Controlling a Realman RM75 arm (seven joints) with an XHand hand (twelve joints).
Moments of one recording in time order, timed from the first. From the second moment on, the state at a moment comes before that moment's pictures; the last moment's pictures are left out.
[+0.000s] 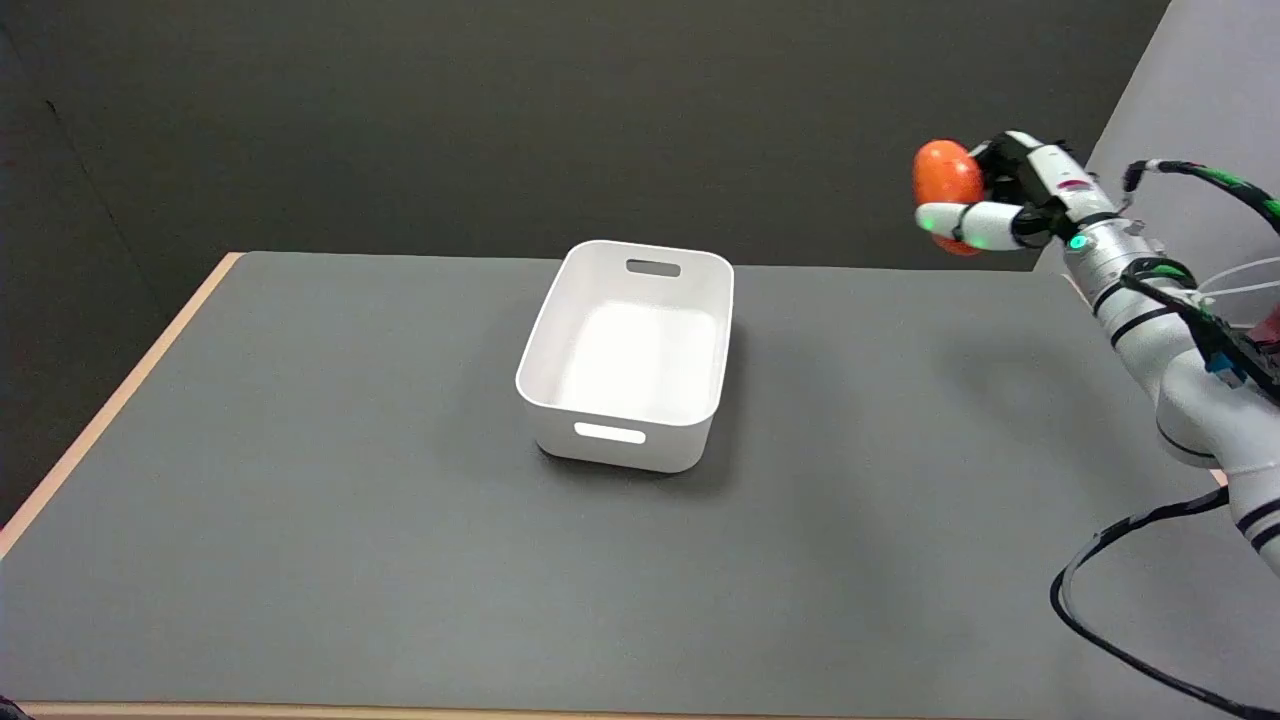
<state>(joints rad) 0.06 -0.85 1.79 -1.39 -1.41 0.12 -0.43</state>
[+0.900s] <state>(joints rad) 0.09 -0.94 1.46 -1.64 -1.39 -0.08 -0.48</state>
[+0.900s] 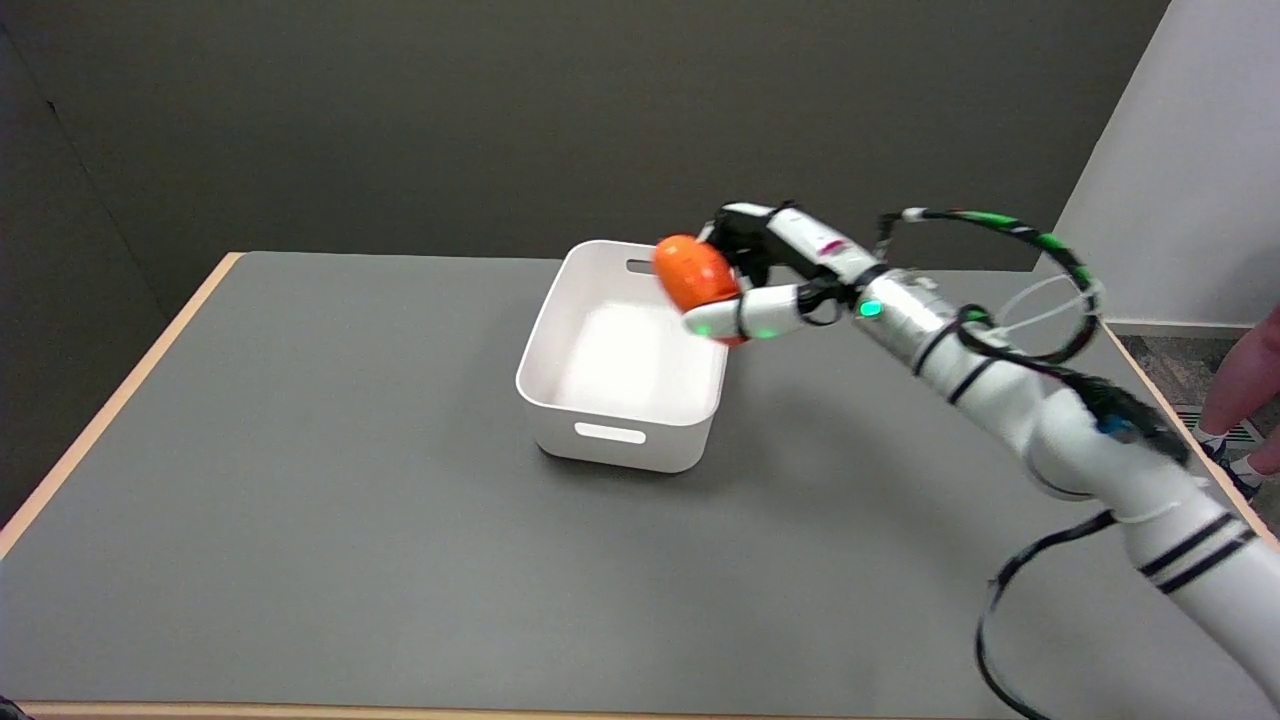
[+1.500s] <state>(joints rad) 0.43 -1.11 1.12 -1.38 -1.58 -0.08 -0.57</state>
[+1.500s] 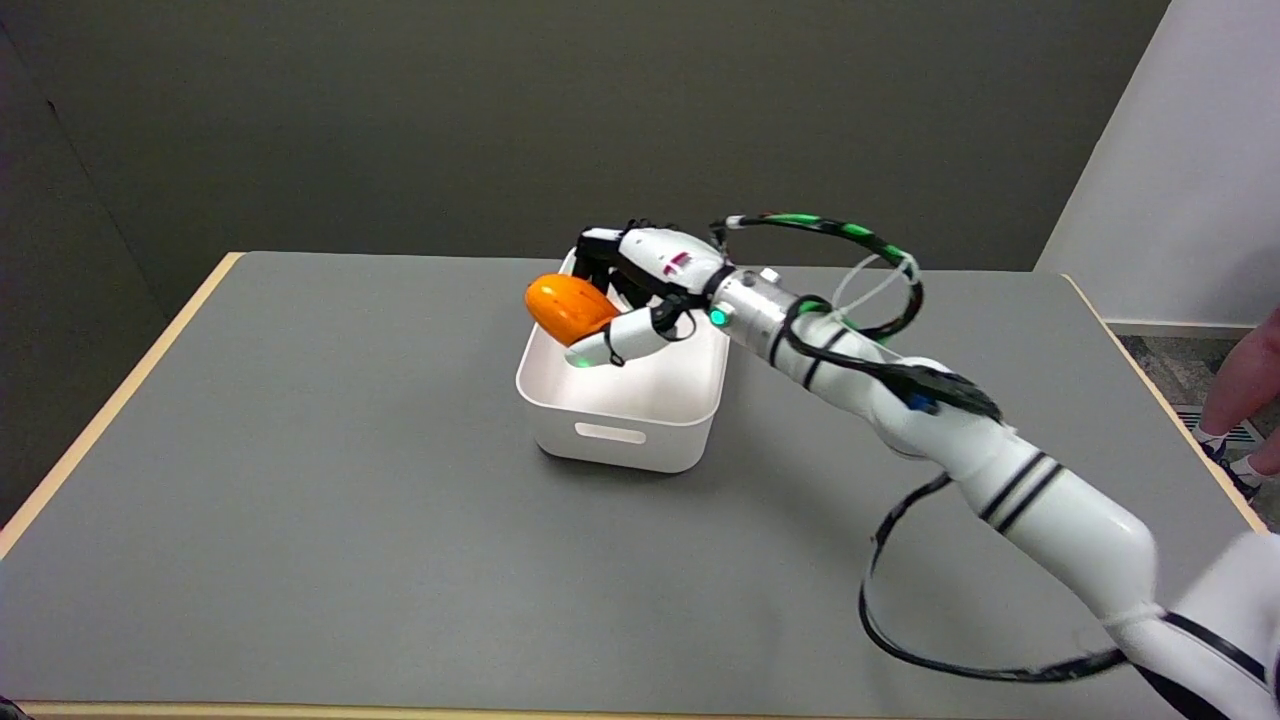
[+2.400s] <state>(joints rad) 0.67 -1.20 1.03 -0.95 -1.77 0.01 -0.65</state>
